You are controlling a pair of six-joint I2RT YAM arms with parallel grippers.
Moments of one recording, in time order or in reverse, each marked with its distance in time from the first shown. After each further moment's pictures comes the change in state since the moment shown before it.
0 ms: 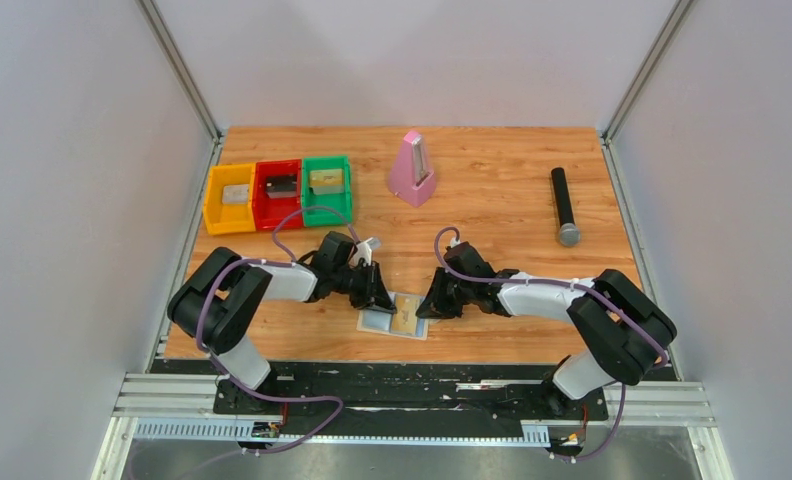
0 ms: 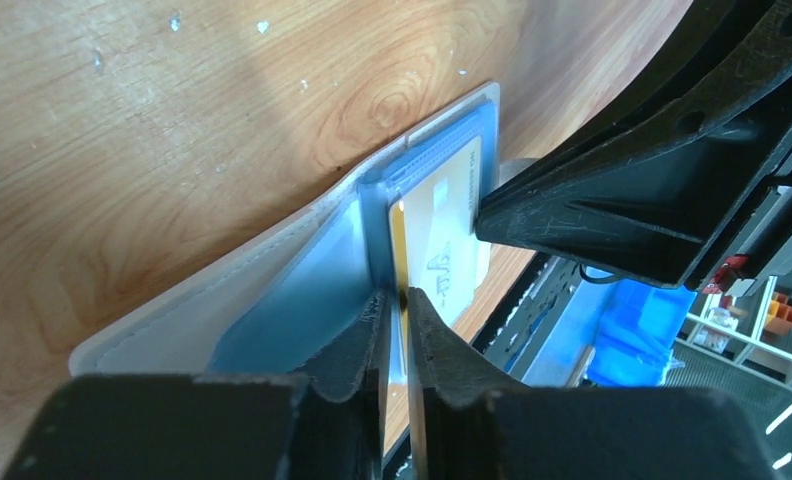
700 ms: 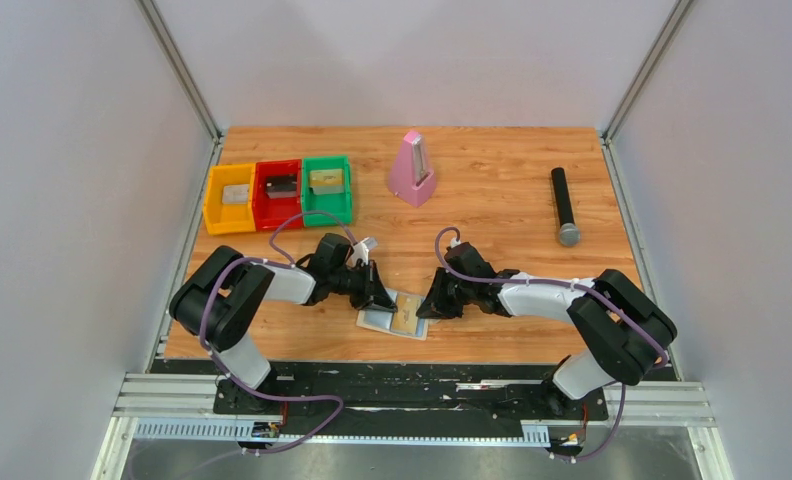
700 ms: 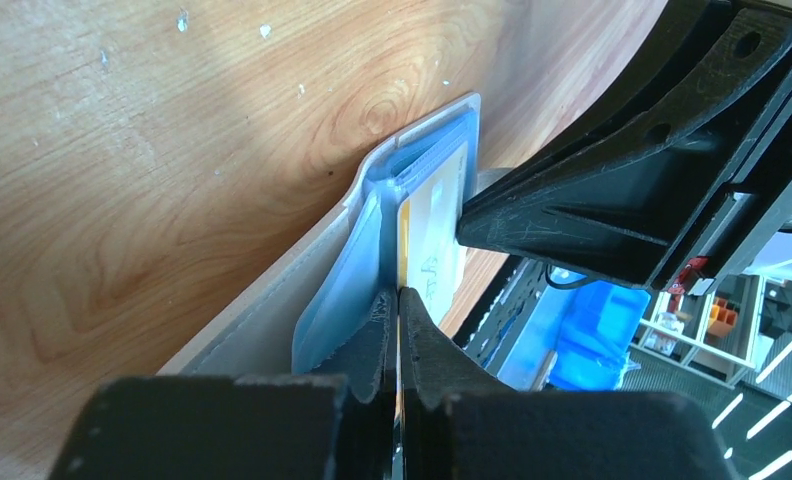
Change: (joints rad) left arm 0.016 0.017 -0.047 0.133 0.044 -0.105; right arm -0.002 0.000 -0.005 0.005 -0.004 0.000
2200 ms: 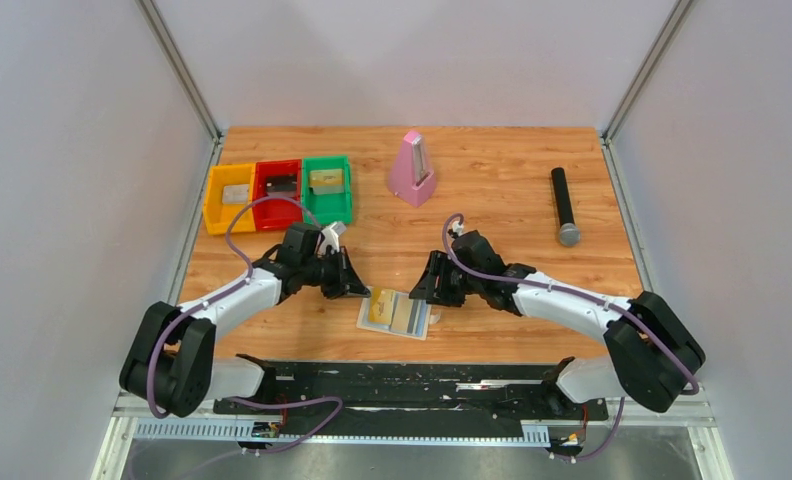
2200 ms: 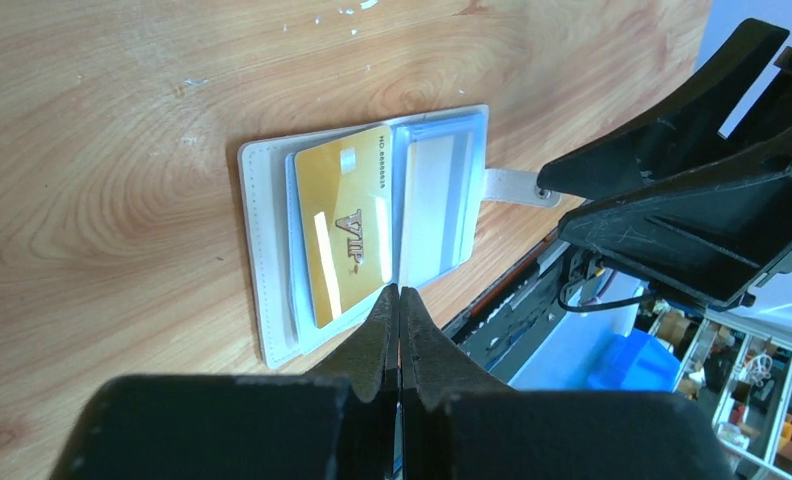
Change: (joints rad) left arm 0.148 -0.372 0.036 -0.463 -0.137 0.130; right arm -0.009 -0.166 0.056 -0.089 0.037 -0.107
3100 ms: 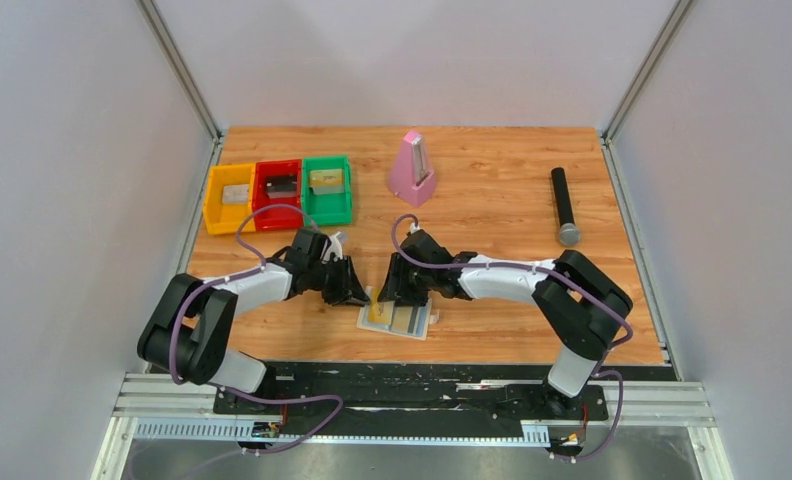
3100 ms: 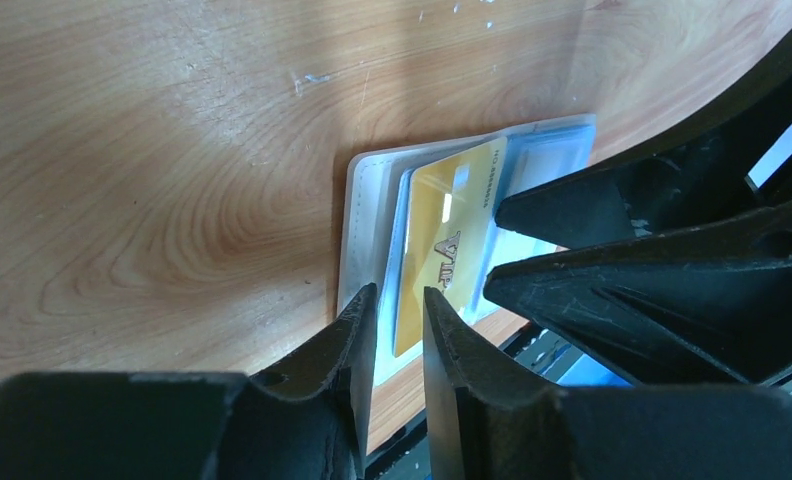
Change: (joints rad) left arm 0.000 0.150 -0.007 0.031 -0.053 0.023; right arm 0.143 0.362 0.259 -0.007 0.088 0.085
